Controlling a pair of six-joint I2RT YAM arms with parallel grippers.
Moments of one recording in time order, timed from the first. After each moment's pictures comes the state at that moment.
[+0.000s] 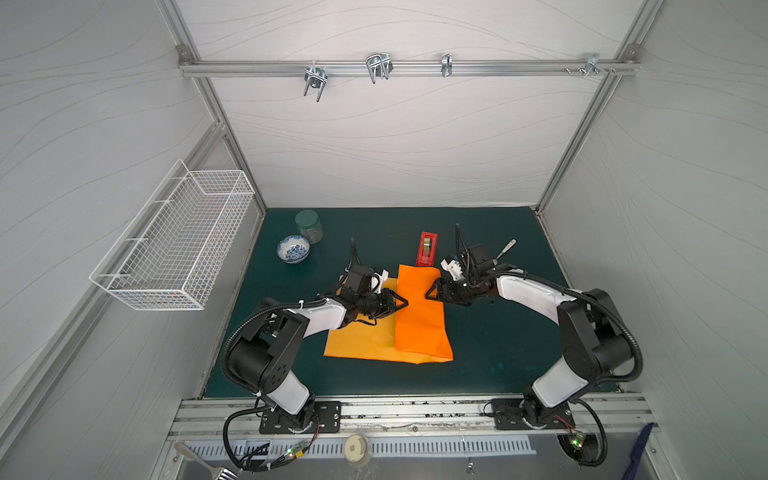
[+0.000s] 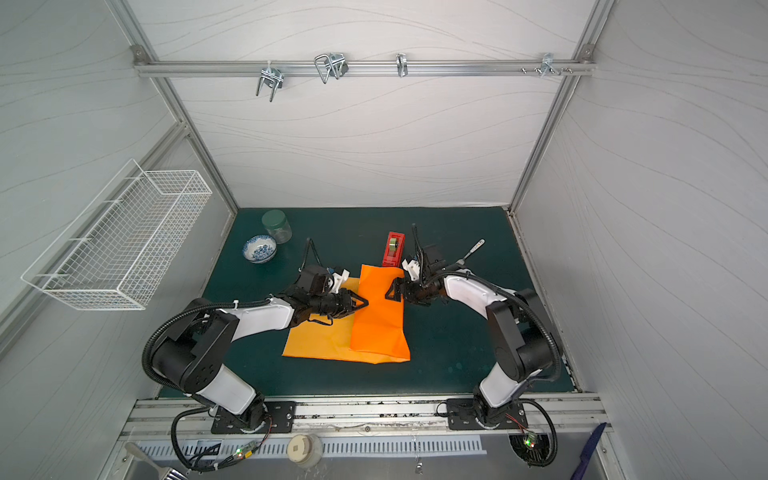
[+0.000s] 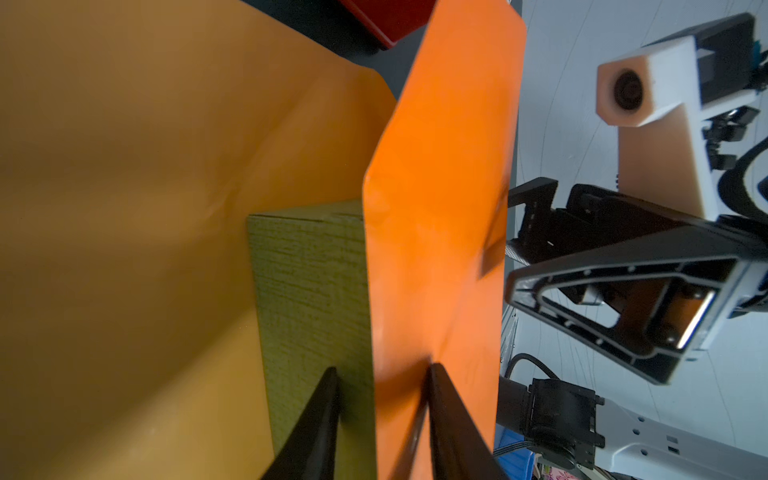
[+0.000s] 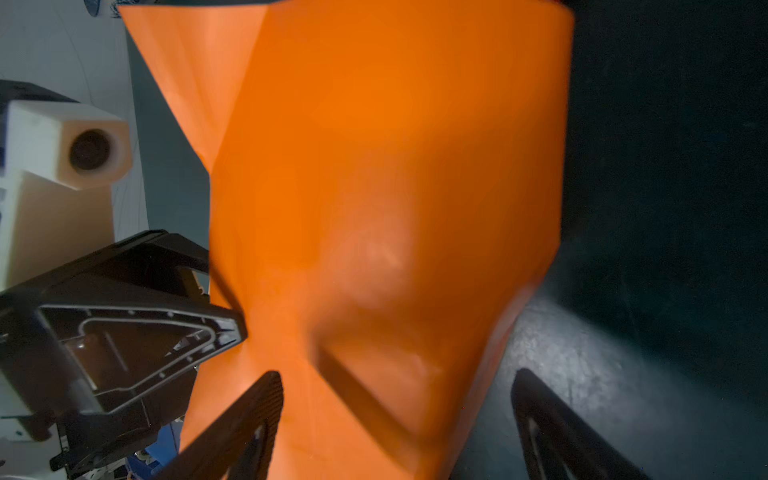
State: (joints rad) left arm -0.48 1.60 0.65 0.16 0.63 -0.82; right arm 0.47 1.60 0.97 -0.44 -0.55 0.39
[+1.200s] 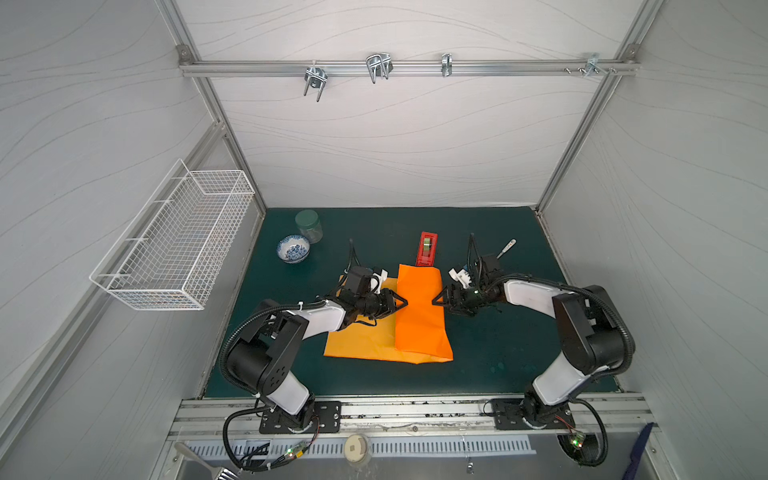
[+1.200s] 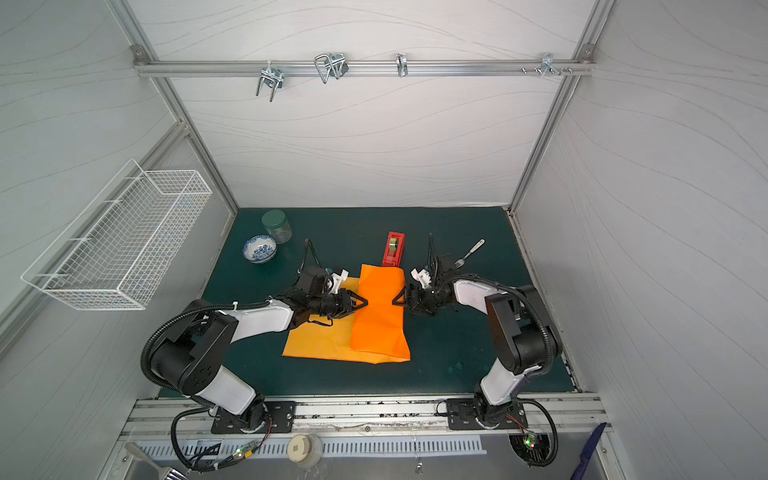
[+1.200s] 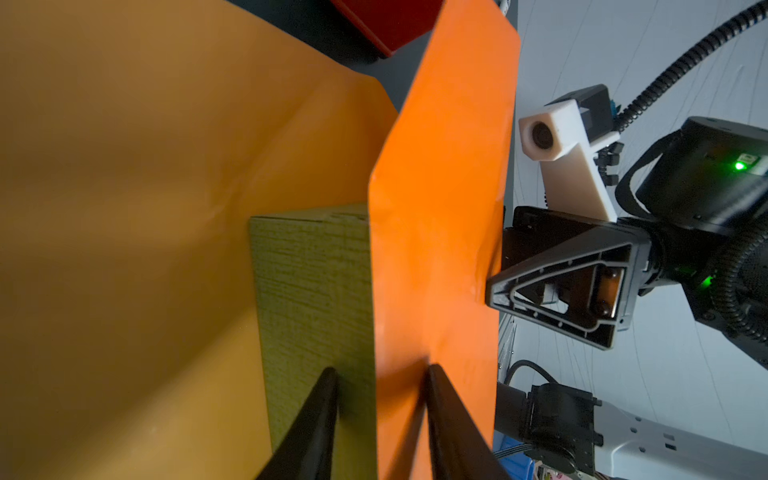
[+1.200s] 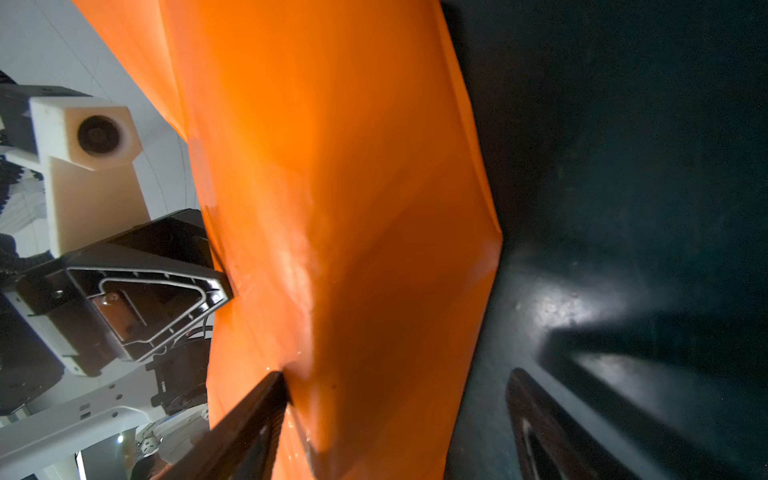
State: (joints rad) left arm -0.48 1.58 0.64 0.18 0.61 -0.84; right arm 0.35 1.65 0.82 -0.32 -0.78 0.40
